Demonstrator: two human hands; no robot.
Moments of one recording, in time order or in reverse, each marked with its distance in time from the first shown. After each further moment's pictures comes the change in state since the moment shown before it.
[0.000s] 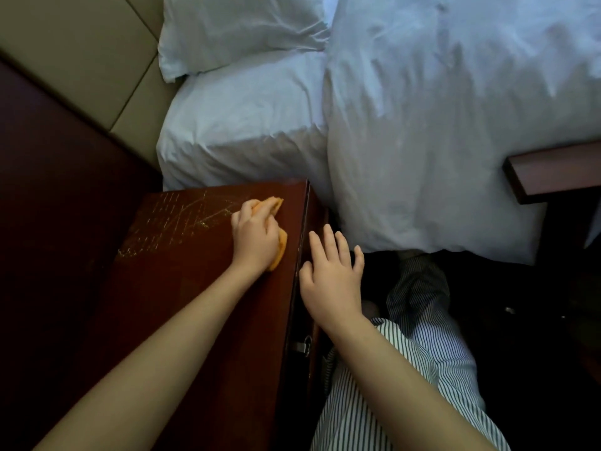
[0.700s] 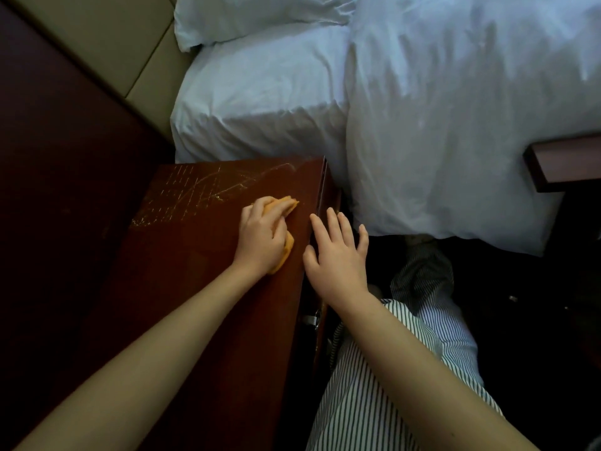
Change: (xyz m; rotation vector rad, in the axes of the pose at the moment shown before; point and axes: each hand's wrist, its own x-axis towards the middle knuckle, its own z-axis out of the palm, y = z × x) left_hand -0.039 -0.020 -0.016 0.005 -0.062 0.122; right_hand -0.006 -0.006 0.003 -0.059 -0.067 -0.081
